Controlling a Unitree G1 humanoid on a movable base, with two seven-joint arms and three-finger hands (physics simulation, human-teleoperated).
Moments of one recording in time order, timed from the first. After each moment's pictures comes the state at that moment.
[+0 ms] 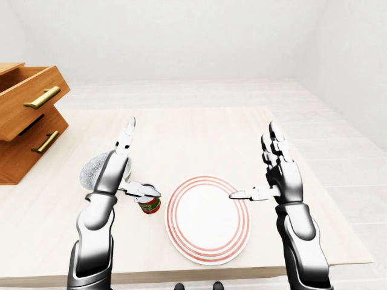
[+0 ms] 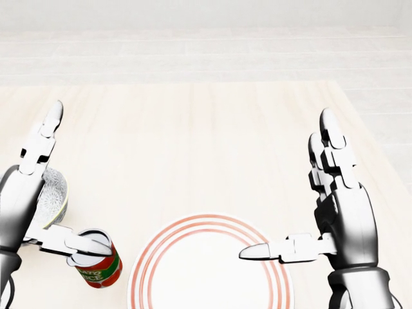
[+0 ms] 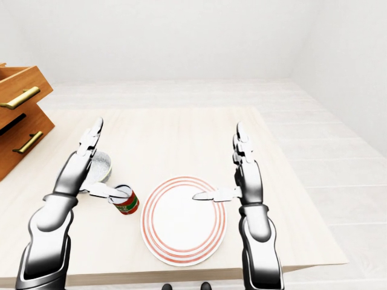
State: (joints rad) left arm -0.07 0.19 0.16 -0.38 0.37 0.09 -0.29; right arm 0.06 -0.02 -0.04 -0.47 -0.05 0.09 0.09
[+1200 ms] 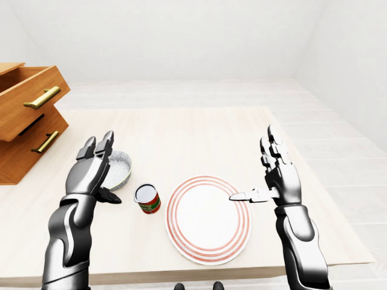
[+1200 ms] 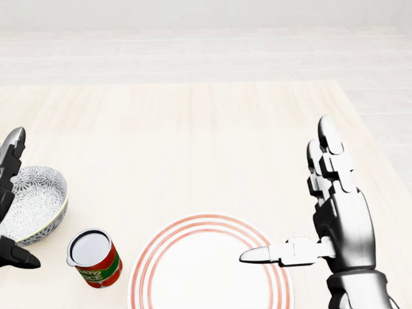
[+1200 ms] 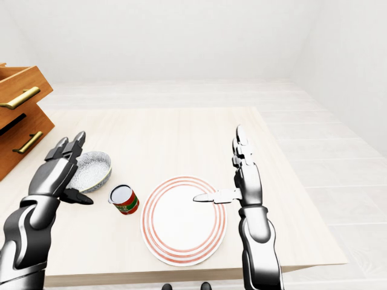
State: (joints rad) left arm -0.08 0.32 0.33 -0.15 0.92 -0.09 -0.27; right arm 0.08 -0.02 -0.05 -0.45 -0.03 0.09 0.09
